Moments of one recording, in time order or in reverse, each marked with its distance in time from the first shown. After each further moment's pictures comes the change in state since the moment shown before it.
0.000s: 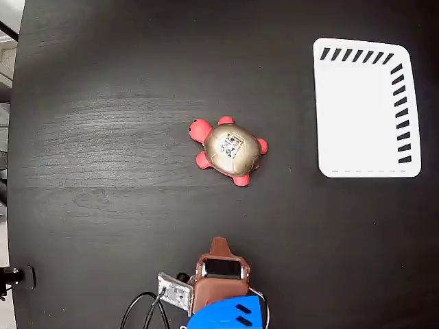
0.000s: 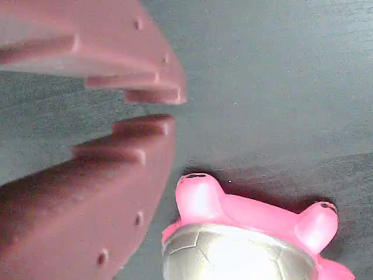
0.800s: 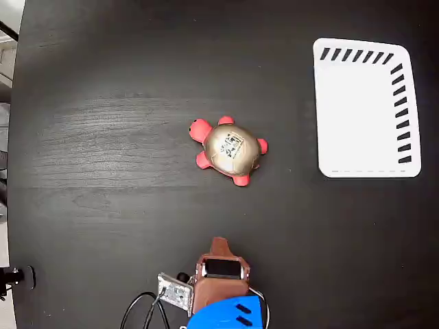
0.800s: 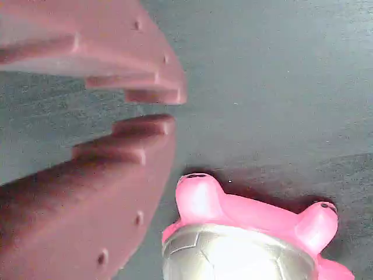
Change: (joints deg) arm 0.0 0.0 0.0 0.0 0.0
